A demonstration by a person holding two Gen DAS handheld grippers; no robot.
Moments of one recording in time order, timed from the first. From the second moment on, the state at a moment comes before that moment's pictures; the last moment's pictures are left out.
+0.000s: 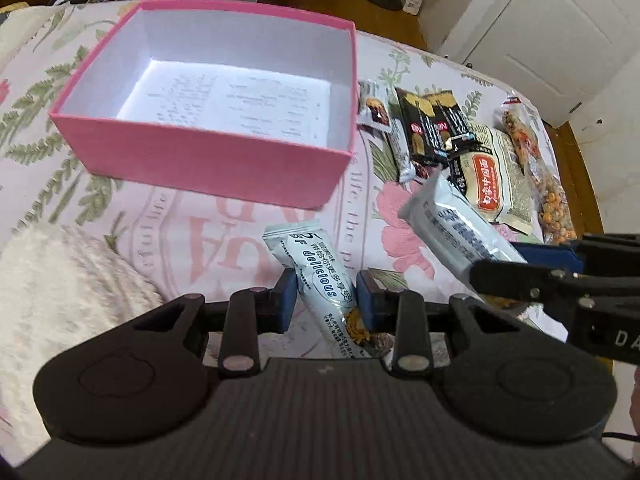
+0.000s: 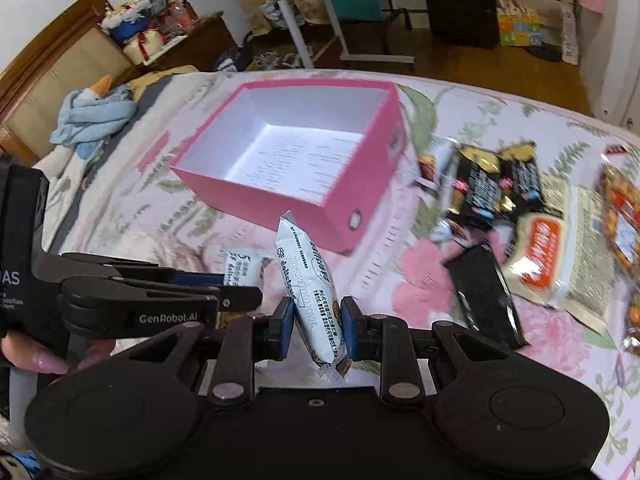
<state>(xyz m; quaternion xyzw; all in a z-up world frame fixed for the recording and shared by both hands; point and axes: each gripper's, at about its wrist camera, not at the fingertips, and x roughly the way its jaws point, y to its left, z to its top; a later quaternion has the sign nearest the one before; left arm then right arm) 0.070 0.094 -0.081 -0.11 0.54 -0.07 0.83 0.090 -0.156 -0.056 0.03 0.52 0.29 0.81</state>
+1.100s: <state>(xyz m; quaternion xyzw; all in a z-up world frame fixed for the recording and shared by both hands) 0.259 0.227 -0.141 -0.08 0.51 0.03 0.86 0.298 0.030 -0.145 -0.04 0.52 0.32 0.79</state>
